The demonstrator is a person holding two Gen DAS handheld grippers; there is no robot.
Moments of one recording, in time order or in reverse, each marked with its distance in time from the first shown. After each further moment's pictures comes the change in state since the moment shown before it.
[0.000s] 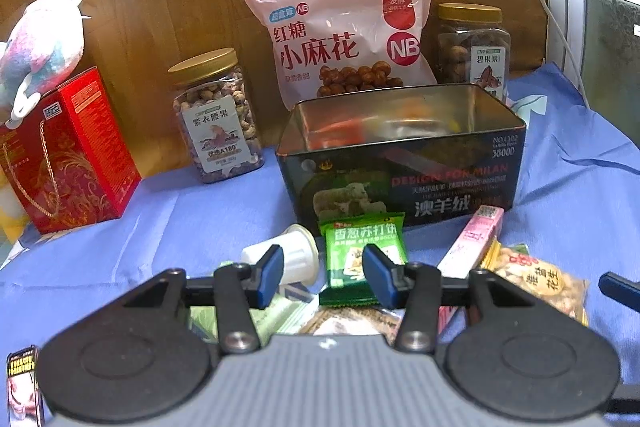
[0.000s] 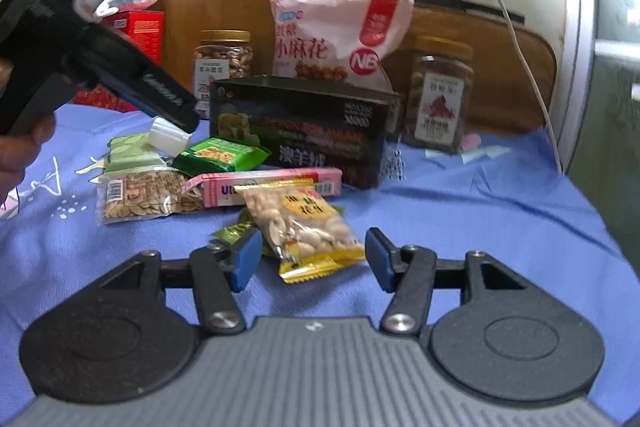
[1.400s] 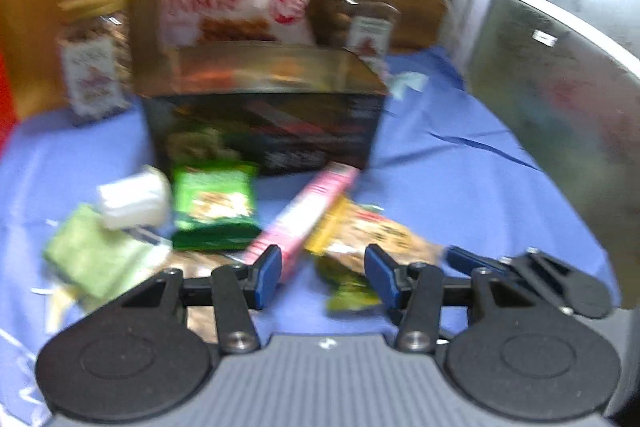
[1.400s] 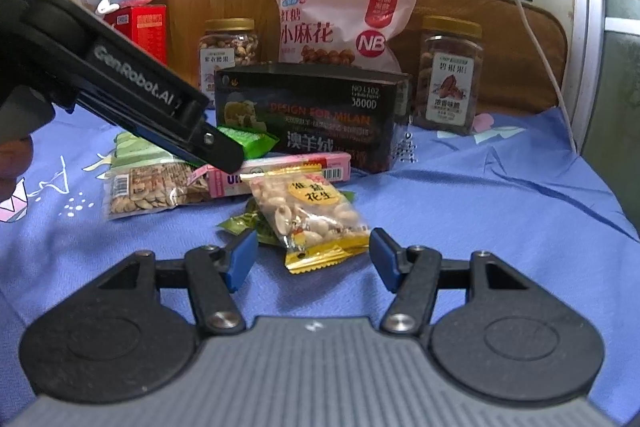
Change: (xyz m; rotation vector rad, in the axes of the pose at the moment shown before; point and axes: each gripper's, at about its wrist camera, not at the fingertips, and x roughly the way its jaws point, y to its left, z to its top) left arm -0.002 -0.013 -0.009 -0.070 0.137 -0.460; right arm 0.008 -0.006 -0.002 0.014 0.051 0.059
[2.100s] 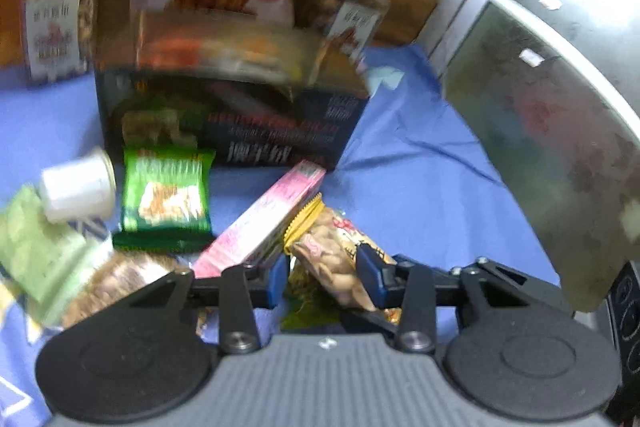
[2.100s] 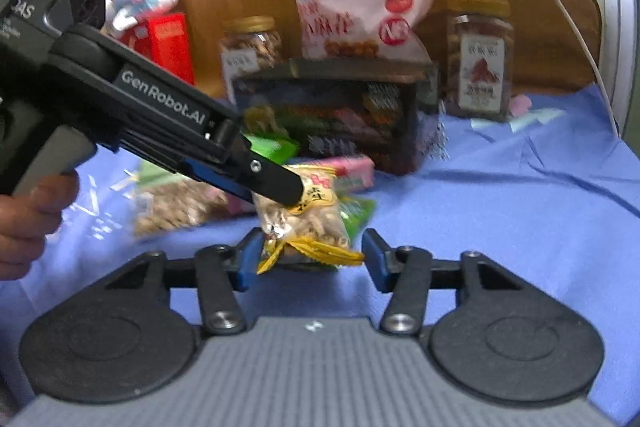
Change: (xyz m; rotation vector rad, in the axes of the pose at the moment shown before) left arm 0.011 0.011 0.018 -0.089 0.030 -0.147; right arm 0.004 -0.020 0.020 0.054 0.024 0.184
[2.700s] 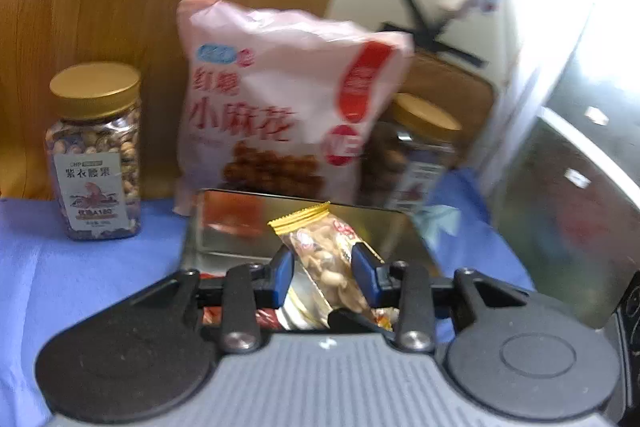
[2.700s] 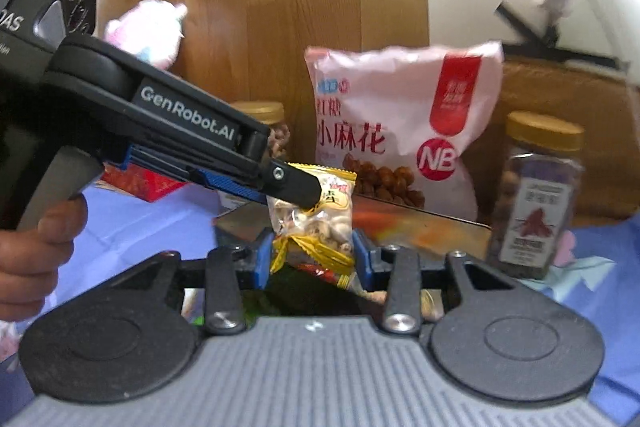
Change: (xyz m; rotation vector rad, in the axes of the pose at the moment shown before) left arm 0.009 0.067 0.118 -0.038 -0.210 0.101; right arm 0.099 -0.009 0.109 -0.101 -0.116 0.021
